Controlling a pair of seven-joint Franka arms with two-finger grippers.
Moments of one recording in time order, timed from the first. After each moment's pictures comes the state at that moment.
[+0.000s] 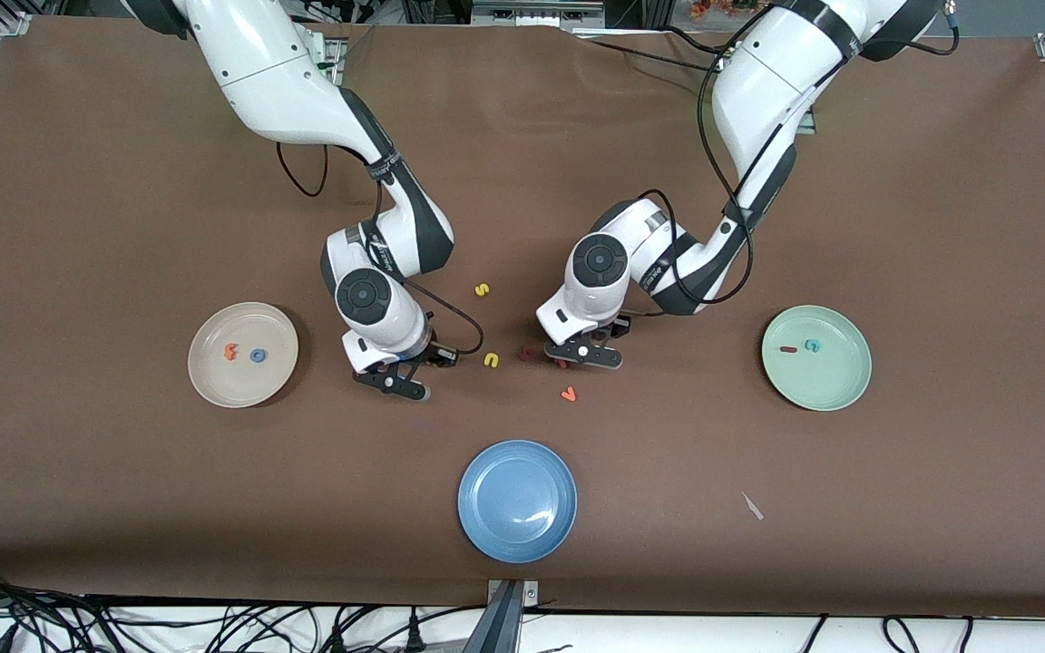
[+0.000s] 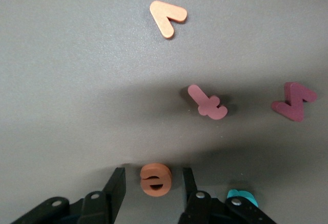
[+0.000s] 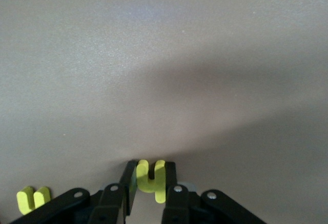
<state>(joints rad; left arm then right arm) -0.37 0.78 -0.31 -1.60 0.27 2.27 -0.61 0.59 0.78 -0.07 -1.58 0.18 2.37 0.70</state>
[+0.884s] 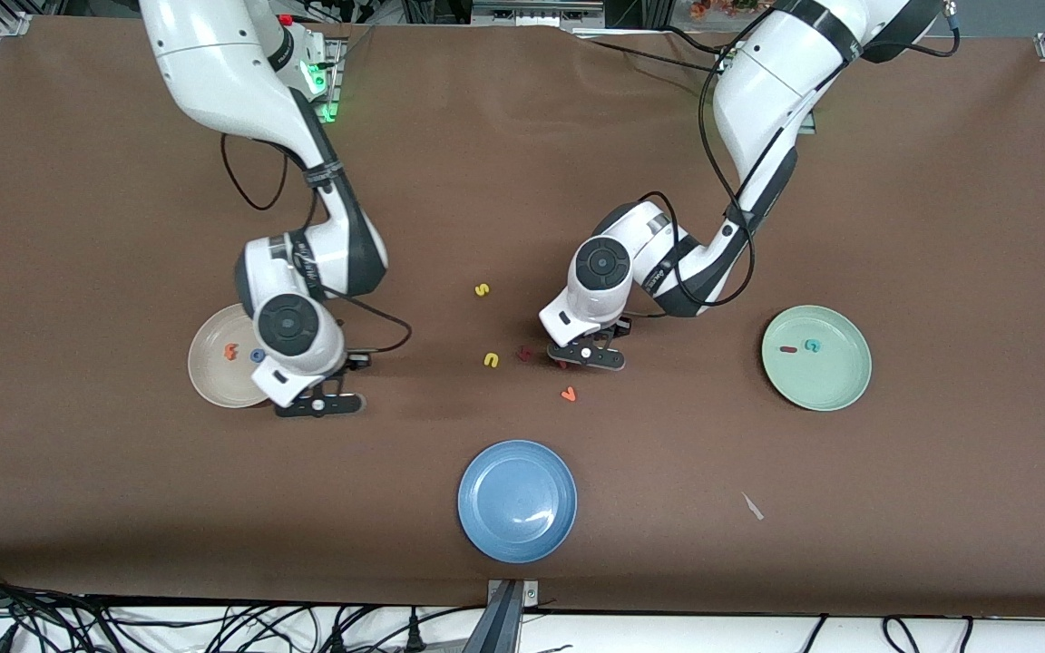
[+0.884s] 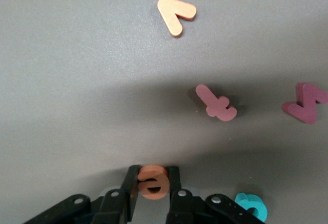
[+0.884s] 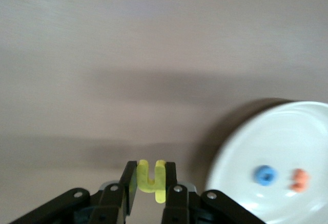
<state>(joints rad) -0.37 0.79 -0.31 -1.60 0.27 2.27 -0.61 0.58 0.68 -0.31 -1.59 0.03 2.10 0.17</state>
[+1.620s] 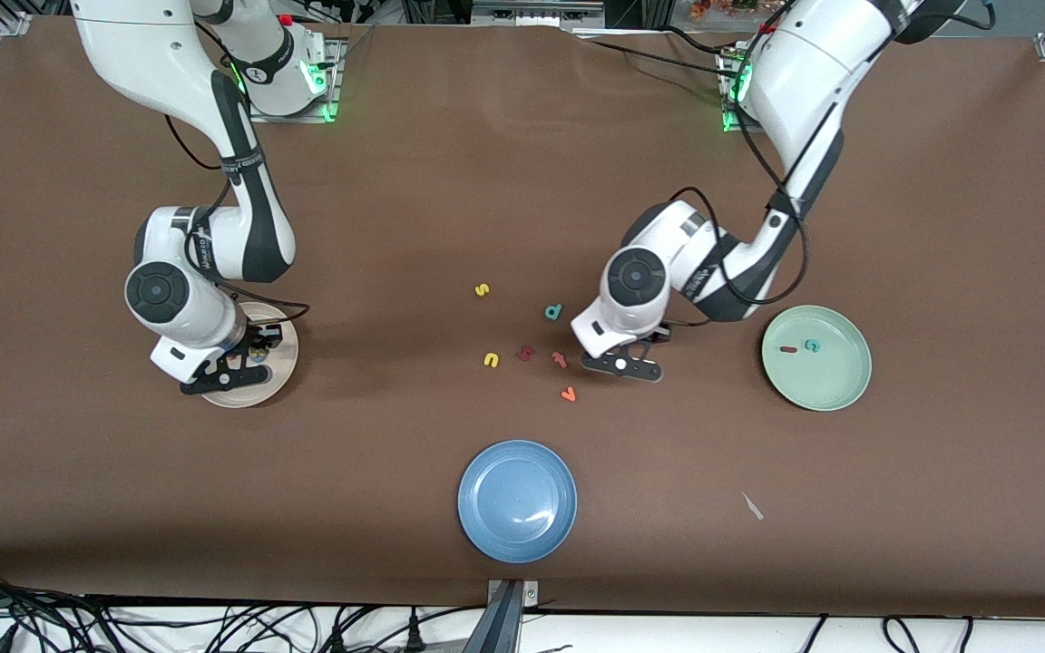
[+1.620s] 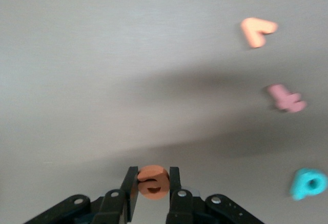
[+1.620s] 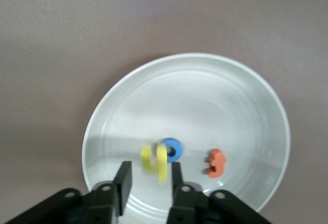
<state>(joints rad) -0.27 0.70 -0.30 -1.58 0.27 2.05 -0.43 0.56 0.53 -0.45 -1.93 0.17 2.32 -0.17</state>
